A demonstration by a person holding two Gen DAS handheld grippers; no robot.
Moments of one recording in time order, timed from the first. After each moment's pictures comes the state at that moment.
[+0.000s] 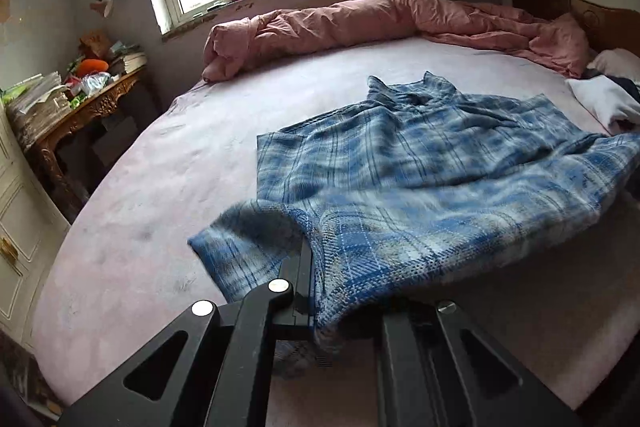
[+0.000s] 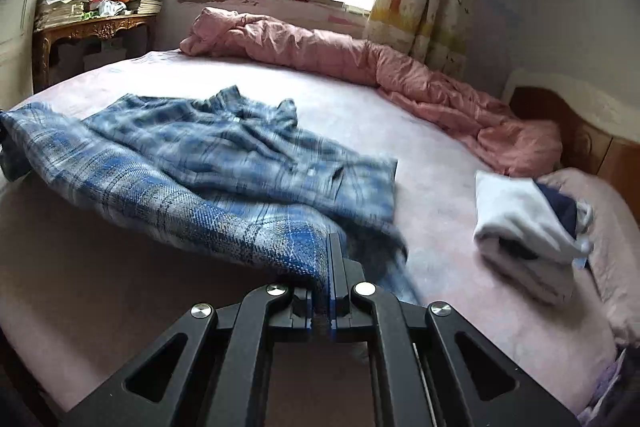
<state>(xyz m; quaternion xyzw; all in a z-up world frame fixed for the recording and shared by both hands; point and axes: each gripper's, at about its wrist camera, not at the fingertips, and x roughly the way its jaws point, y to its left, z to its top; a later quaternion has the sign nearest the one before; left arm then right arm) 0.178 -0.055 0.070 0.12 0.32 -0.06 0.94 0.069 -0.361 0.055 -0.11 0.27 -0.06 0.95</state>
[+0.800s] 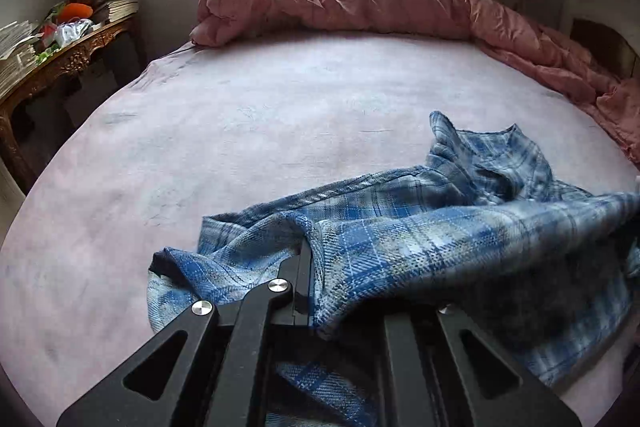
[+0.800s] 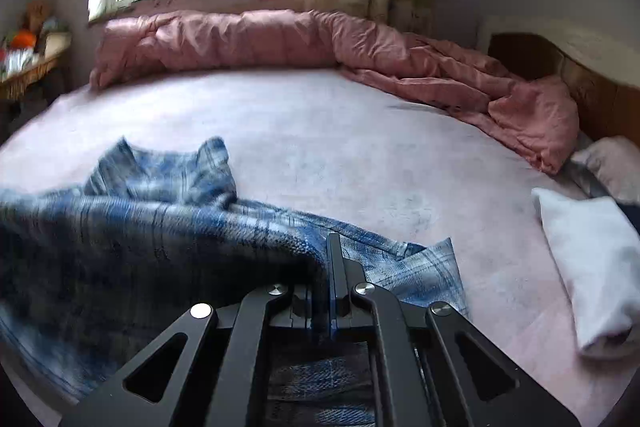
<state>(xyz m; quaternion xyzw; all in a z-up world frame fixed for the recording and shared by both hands) 0.422 -0.078 0.031 0.04 0.38 -0.04 0.92 0.335 -0.392 0.020 -0.03 0.31 -0.15 0.94</state>
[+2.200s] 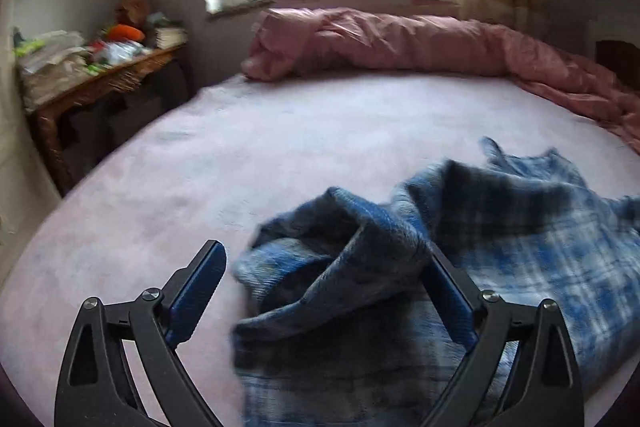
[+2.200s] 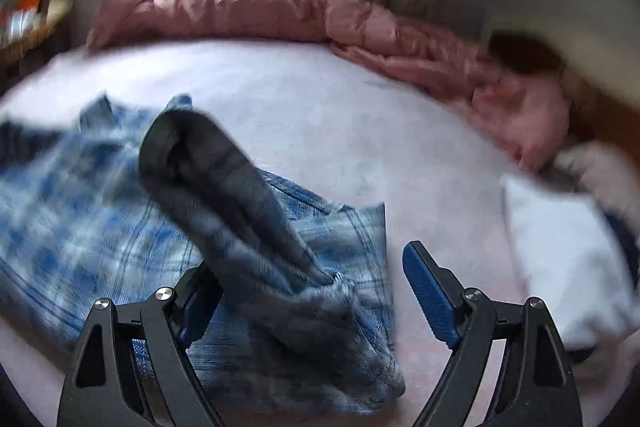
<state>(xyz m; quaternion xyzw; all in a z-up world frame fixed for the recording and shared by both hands) 0.393 -0.037 0.024 0.04 0.30 0.01 0.95 0.297 -0.453 0.012 0.02 0.36 -0.12 0.93</state>
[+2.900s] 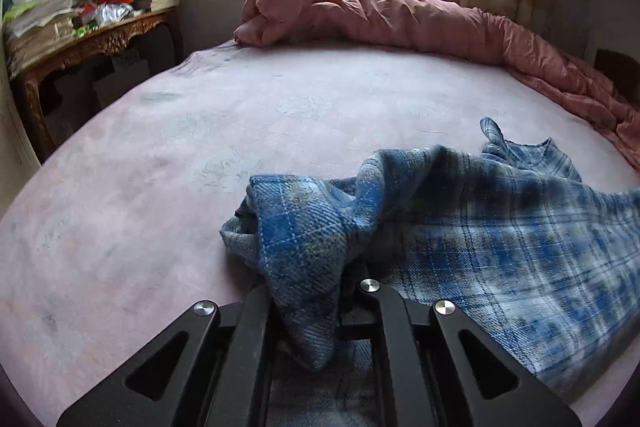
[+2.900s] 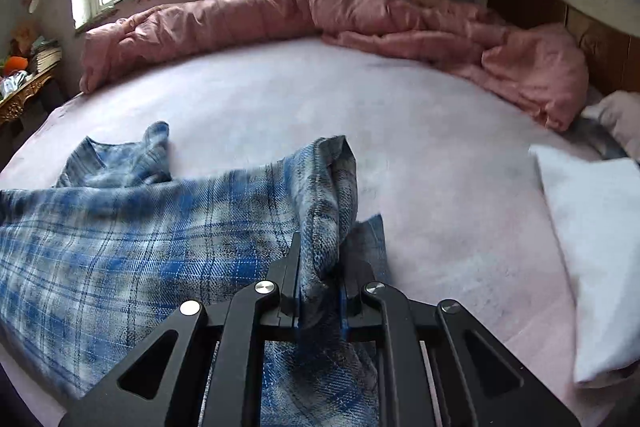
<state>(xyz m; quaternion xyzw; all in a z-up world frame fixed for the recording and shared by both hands) 0.400 -0.028 0.011 0.00 0.34 0.01 0.94 0.327 -0.484 -0.002 0.07 0.35 -0.12 0.93</state>
